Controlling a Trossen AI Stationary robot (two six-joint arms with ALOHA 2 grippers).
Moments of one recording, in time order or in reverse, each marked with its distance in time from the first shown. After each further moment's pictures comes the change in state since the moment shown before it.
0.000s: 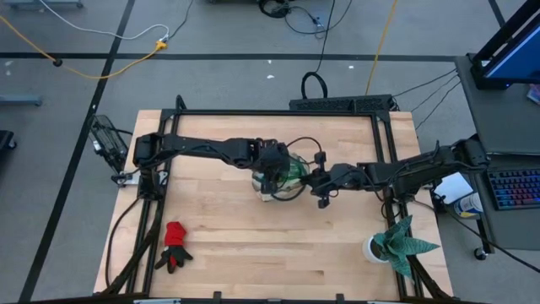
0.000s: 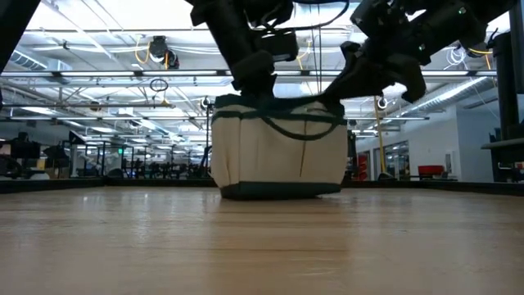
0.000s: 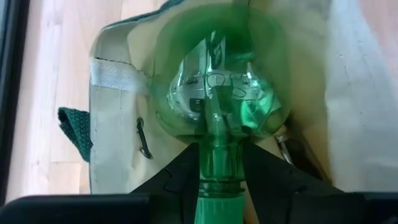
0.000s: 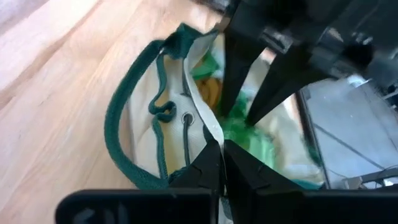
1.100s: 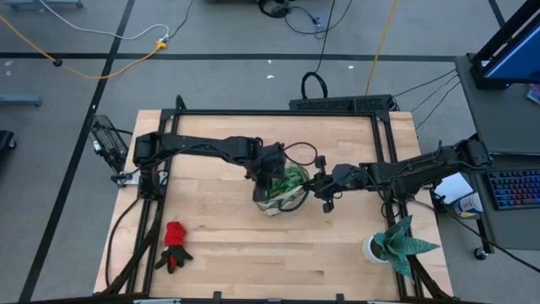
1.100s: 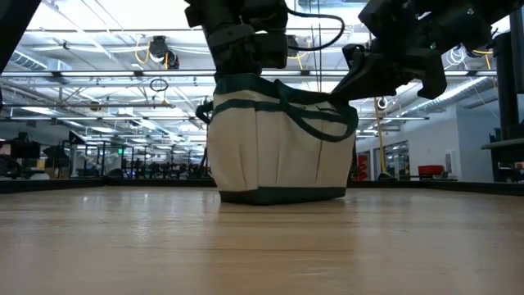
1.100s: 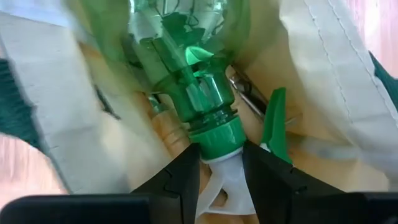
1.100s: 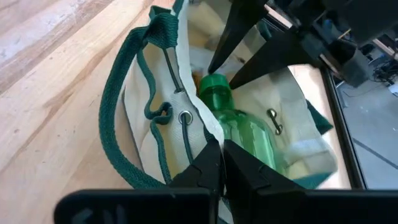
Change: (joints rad) left arm 0.016 -0.003 0.005 -0.107 0.289 -0.082; right arm 0.000 -0.029 -0.026 -0.022 -0.129 0.023
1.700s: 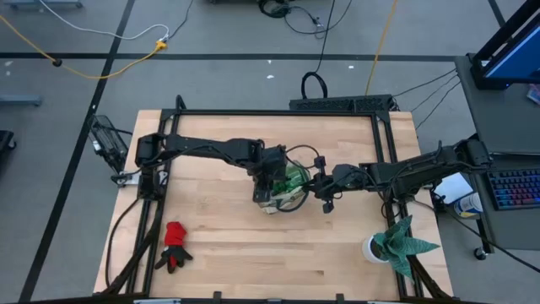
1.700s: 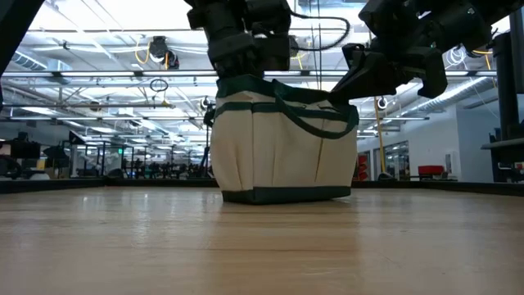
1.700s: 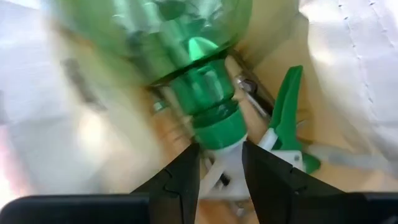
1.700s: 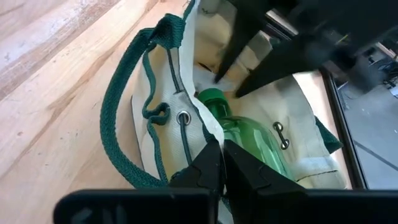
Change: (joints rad) left arm -0.011 0.016 0.003 0.018 -0.034 0.062; right arm 0.000 0.001 -0.001 0.007 -0.002 0.000
